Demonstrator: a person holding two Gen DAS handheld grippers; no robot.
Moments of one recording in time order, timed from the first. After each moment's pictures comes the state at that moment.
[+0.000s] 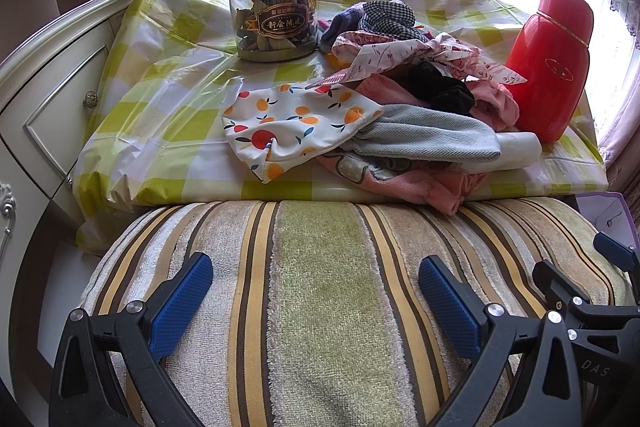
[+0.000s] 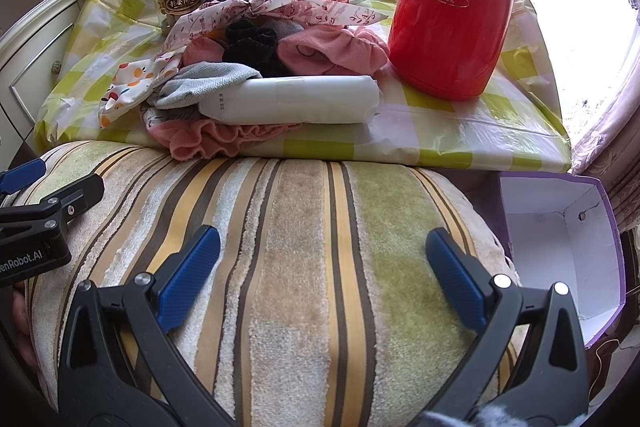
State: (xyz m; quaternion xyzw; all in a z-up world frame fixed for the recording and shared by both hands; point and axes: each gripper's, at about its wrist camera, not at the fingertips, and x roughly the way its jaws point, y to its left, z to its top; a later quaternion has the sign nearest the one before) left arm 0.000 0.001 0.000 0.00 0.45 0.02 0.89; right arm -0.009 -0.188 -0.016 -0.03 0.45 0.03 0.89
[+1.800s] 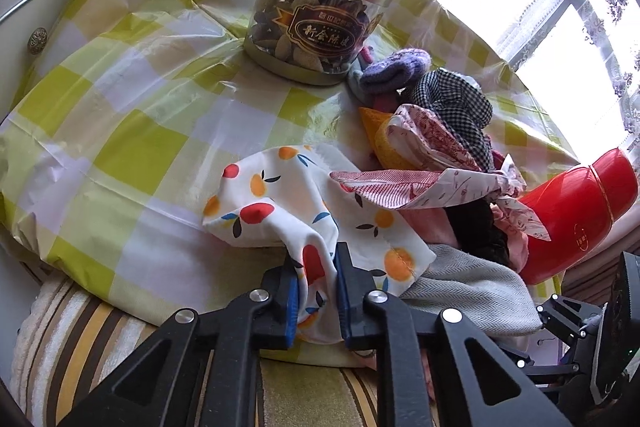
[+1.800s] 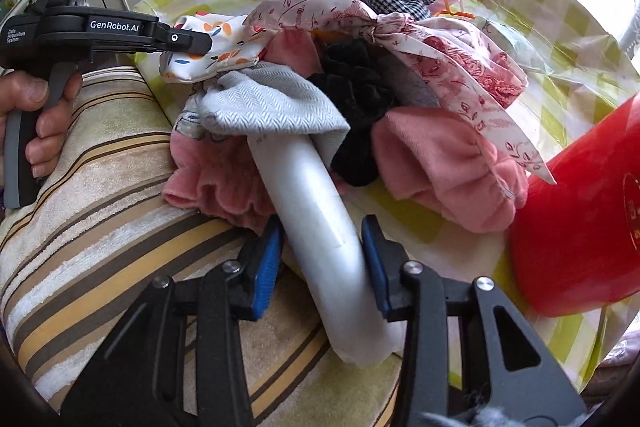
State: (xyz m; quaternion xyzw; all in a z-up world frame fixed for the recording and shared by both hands) left arm 0.116 0.059 -0.015 -0.22 0.44 -0.01 0.87; right arm 0.108 -0.186 -0.014 -0.20 0.46 0.32 0.81
